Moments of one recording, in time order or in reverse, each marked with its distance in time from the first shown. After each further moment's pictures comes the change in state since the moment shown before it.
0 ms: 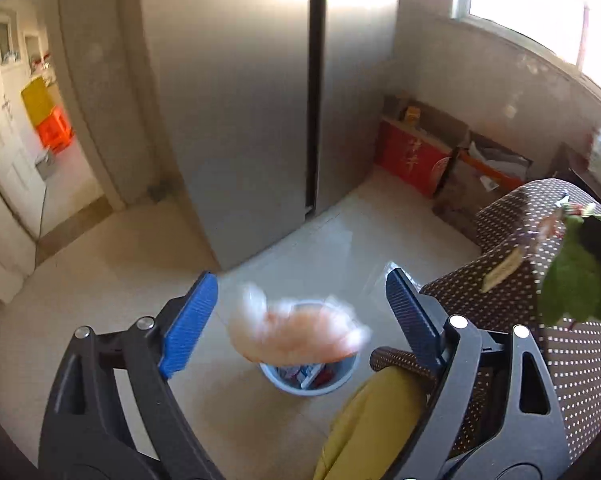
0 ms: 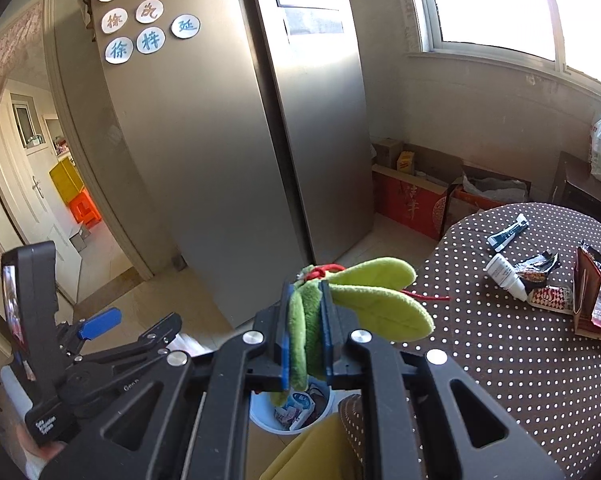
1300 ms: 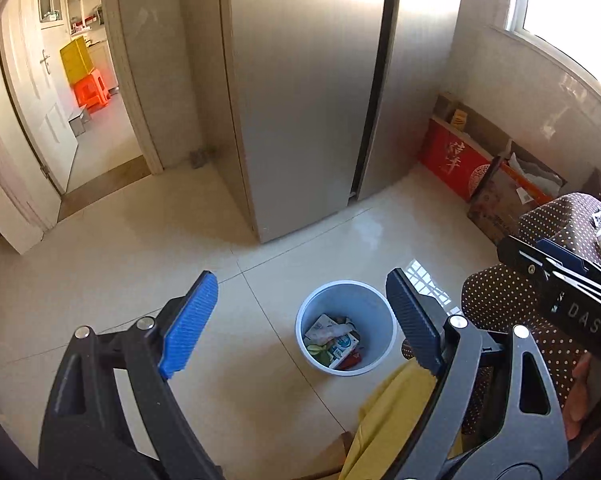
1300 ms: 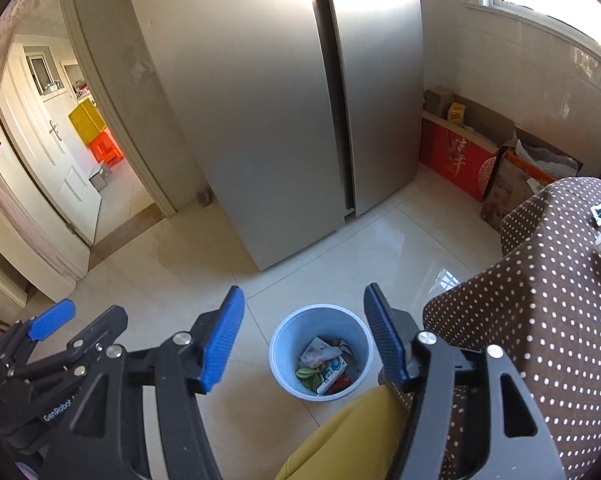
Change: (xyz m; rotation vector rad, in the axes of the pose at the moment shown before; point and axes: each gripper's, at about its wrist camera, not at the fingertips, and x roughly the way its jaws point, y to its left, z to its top) left arm -0.008 0.069 -0.025 -0.113 0.036 0.092; right arm 0.089 0.064 -0.028 -0.083 0.223 0.100
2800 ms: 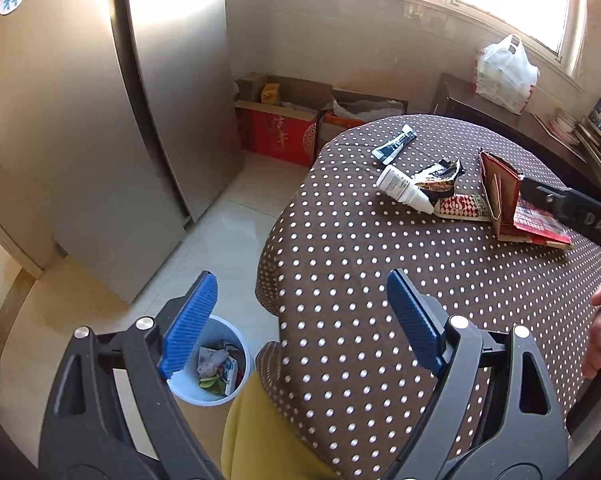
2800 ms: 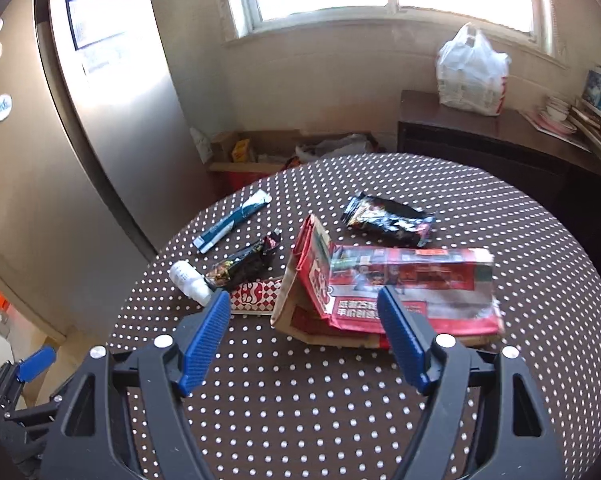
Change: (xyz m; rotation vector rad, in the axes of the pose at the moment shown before) left arm -0.030 -0.281 -0.014 0.449 0.010 -0.402; right arm -0.156 -0.296 -0.047 0.440 -0.171 -0.455
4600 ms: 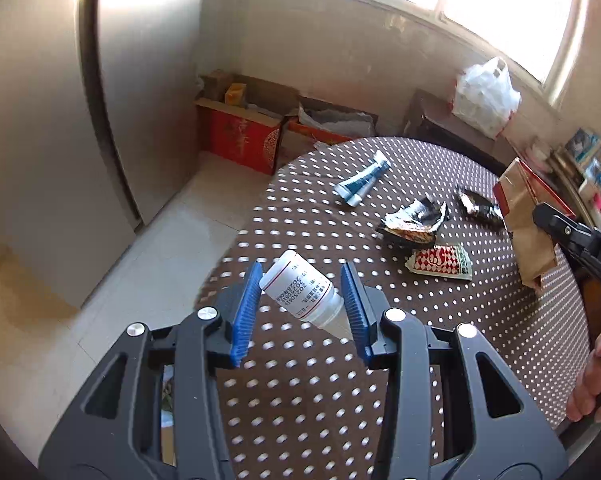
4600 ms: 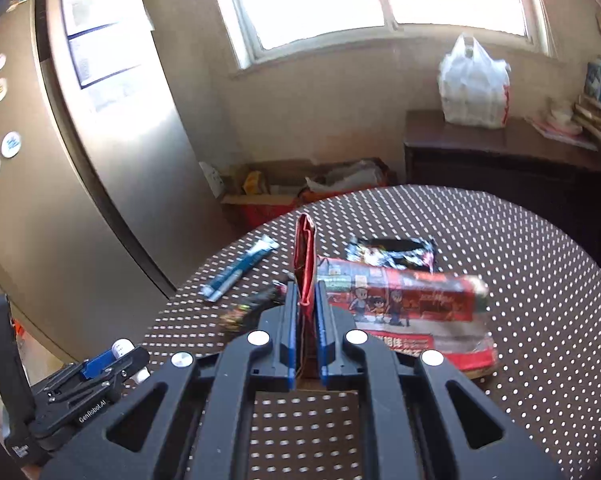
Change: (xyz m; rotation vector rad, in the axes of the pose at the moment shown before) left arm 0.045 0.000 0.033 -0.081 -0.022 -0.161; right arm -0.015 -0.010 0.017 0.046 -0.137 0.080
